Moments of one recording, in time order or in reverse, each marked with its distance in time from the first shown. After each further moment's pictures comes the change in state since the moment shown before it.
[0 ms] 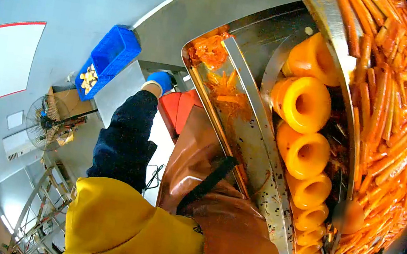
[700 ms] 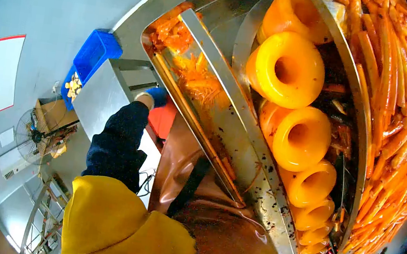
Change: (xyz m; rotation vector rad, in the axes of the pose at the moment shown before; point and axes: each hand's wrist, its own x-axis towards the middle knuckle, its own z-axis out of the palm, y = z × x) left_hand 0.079 0.011 0.175 0.000 -0.088 0.302; right_hand -0.043 -0.052 0.011 -0.238 0.108 -0.051
